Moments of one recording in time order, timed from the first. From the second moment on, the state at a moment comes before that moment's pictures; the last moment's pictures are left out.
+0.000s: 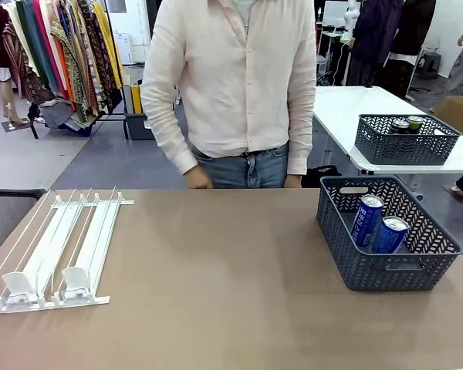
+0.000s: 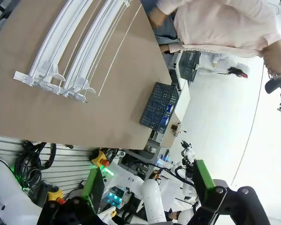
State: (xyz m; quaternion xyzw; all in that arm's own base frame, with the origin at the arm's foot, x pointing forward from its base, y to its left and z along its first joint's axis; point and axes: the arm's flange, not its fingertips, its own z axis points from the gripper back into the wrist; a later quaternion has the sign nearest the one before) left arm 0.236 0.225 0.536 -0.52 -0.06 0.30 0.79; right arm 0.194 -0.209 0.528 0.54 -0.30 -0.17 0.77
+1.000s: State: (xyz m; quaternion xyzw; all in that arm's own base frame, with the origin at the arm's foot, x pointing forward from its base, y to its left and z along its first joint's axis) left arm 0.236 0.225 0.536 -0.52 -0.06 0.30 0.79; right arm 0.194 -0.209 0.528 0.54 -0.30 -0.17 0.77
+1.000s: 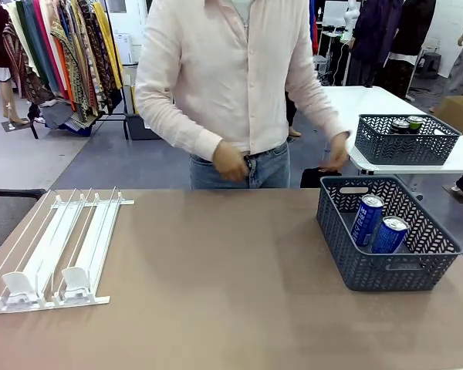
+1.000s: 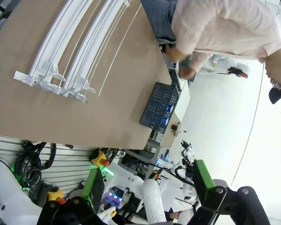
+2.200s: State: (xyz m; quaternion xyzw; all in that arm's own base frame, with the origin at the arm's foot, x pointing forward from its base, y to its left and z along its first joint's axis) left arm 0.236 0.225 0.536 -0.52 -0.06 0.30 0.79; right arm 0.194 -0.209 0.528 0.54 -0.30 -0.17 0.77
